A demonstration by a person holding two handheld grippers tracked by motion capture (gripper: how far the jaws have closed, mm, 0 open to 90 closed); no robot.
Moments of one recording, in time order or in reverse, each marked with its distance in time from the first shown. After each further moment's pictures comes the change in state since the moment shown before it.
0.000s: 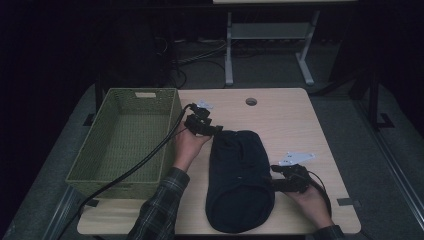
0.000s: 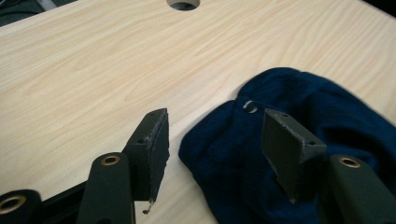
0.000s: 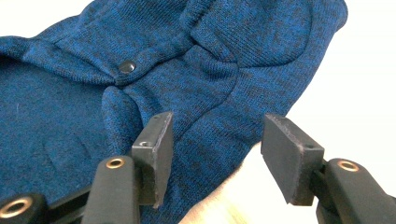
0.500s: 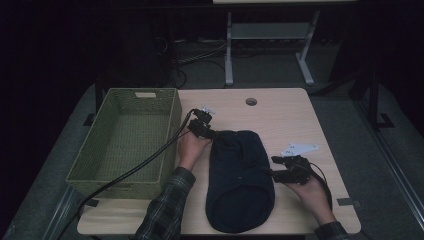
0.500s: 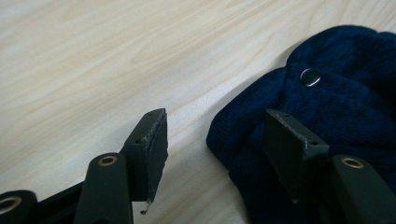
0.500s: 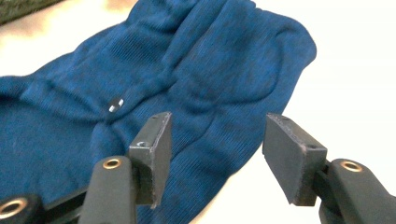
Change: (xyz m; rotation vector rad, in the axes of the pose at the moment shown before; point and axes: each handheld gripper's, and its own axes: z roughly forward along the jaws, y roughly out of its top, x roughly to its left) left arm 0.013 -0.016 0.040 0.110 0.035 -0.037; right arm -0.015 0.023 -0.007 -0.043 -0.009 0.016
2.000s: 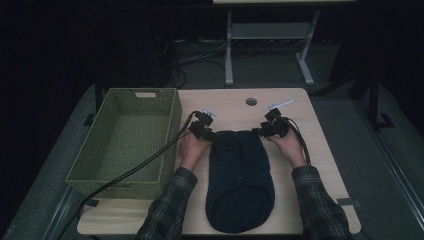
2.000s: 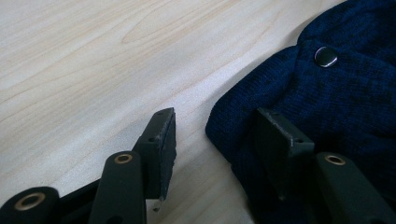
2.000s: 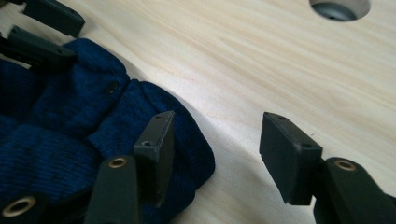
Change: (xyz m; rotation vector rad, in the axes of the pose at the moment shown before) left arm 0.002 -0.005 0.012 0.044 -0.016 0.012; right arm -0.096 0.081 0.100 0.114 -0.039 0.126
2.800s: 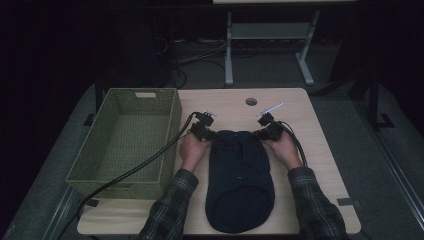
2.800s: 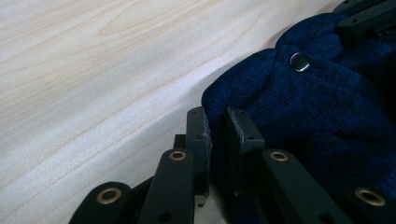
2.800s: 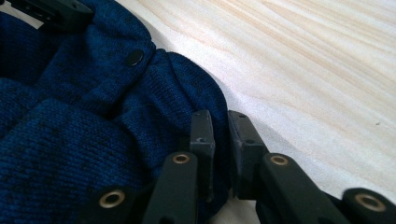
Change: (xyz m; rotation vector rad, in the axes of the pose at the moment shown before) left arm -0.003 0.001 -0.002 0.013 -0.058 -0.060; right arm 0.013 -0.002 0.016 0.106 0.052 -0.036
